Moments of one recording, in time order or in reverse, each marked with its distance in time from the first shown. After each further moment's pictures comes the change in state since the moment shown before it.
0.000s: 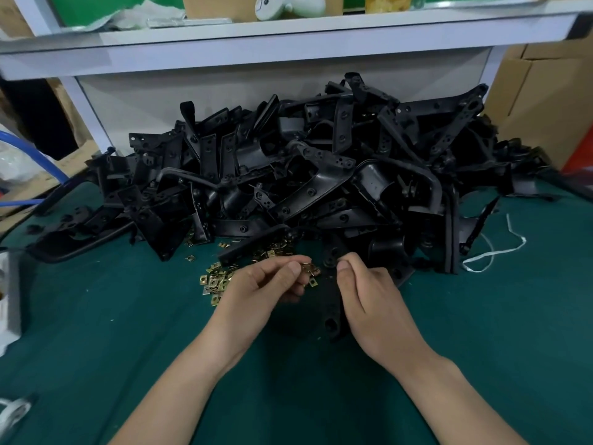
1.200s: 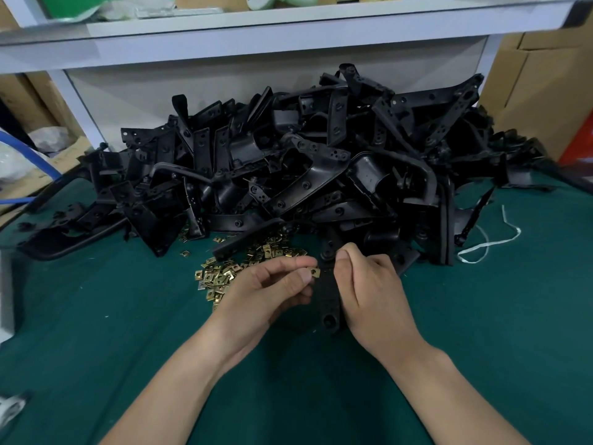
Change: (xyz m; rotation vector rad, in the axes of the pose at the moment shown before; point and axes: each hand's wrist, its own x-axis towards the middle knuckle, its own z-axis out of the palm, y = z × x) left_hand -0.006 0.005 0.008 -0.217 -0.102 -0.157; right_hand 0.001 0.003 0.005 -0.190 0.191 -0.090
